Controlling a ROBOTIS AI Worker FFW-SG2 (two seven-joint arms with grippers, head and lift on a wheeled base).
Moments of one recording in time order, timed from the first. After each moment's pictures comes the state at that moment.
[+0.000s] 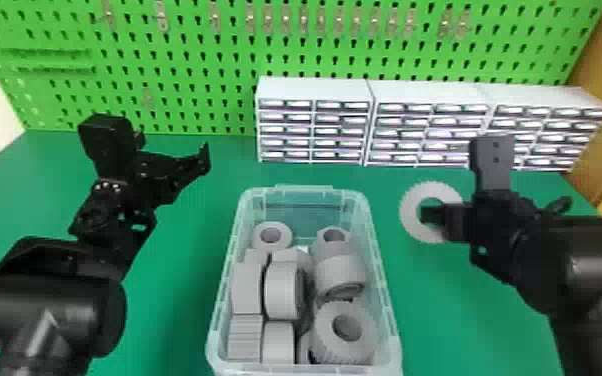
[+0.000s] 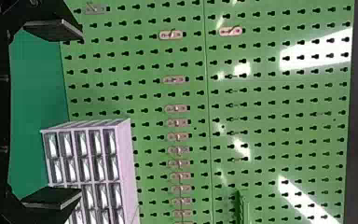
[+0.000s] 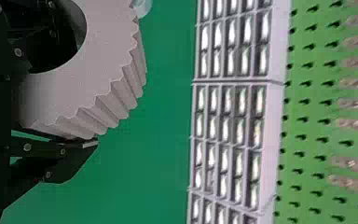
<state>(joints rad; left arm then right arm) -0.12 0.16 -0.06 -1.77 0.11 0.24 -0.09 -0.22 -0.12 0.01 -1.94 -0.18 1.20 -0.21</state>
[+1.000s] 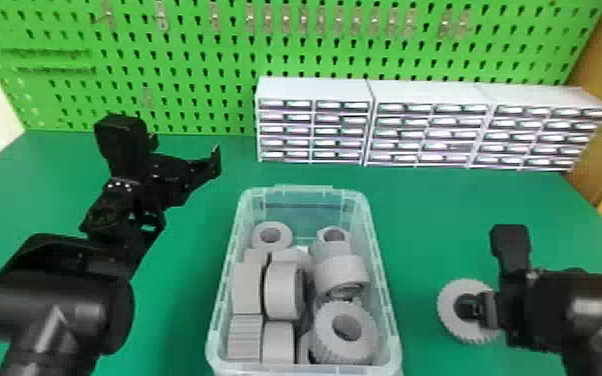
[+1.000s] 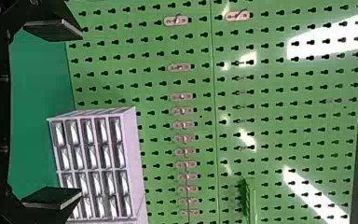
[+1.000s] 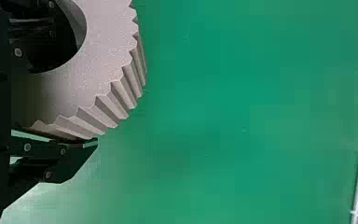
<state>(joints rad) -0.14 0.16 -0.09 -1.76 0.11 0.27 -0.11 -0.14 -0.10 -0.12 -1.78 -0.09 1.43 -0.21</state>
